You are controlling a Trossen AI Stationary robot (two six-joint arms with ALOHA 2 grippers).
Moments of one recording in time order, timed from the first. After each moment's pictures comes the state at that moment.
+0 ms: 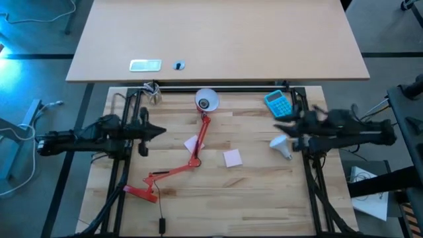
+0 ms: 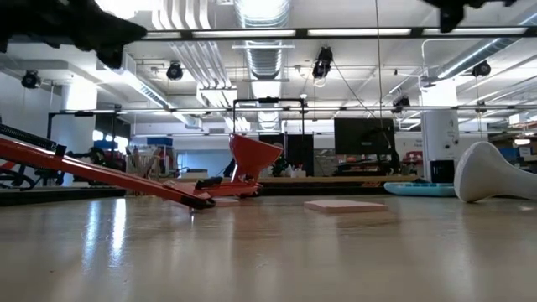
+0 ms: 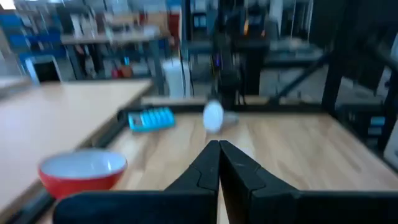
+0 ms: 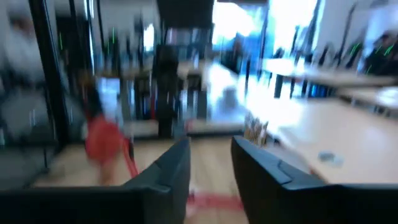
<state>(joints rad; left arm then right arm) 0.08 0.33 0.37 -0.09 -0.01 0.04 0.08 0.42 0.56 -0.12 0.20 -0.04</state>
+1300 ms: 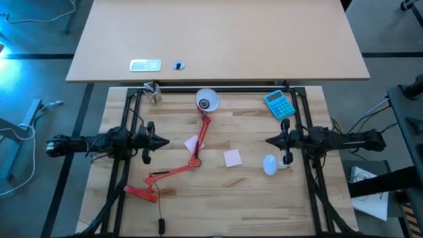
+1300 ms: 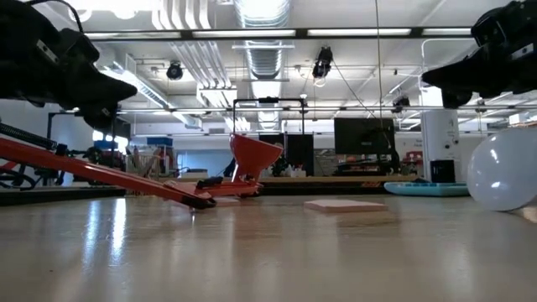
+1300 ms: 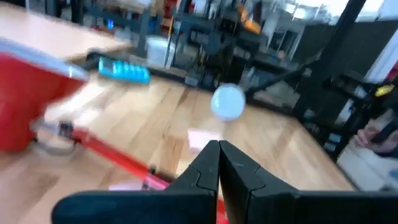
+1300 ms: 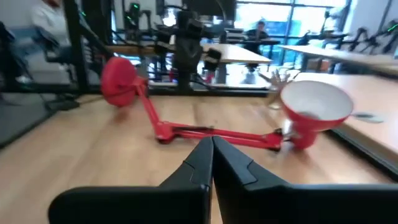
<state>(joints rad) 0.03 0.07 0.01 0.03 -0.02 -0.29 0.07 0.05 0.01 0.02 0.10 -0.04</state>
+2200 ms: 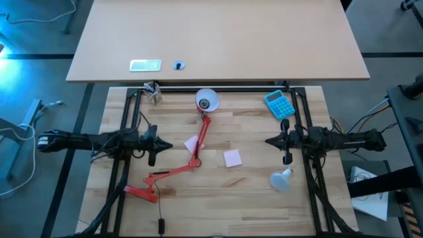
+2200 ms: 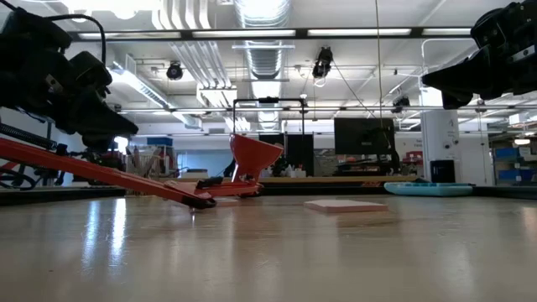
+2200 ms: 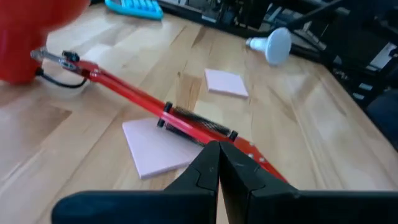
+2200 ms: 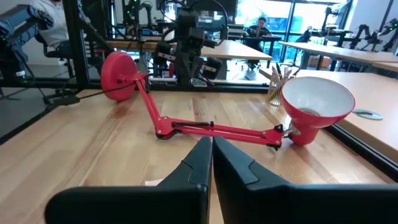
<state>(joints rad) 0.03 0.33 0.02 0.03 -0.02 -0.29 0.07 0.06 0.02 0.00 0.11 -0.05</state>
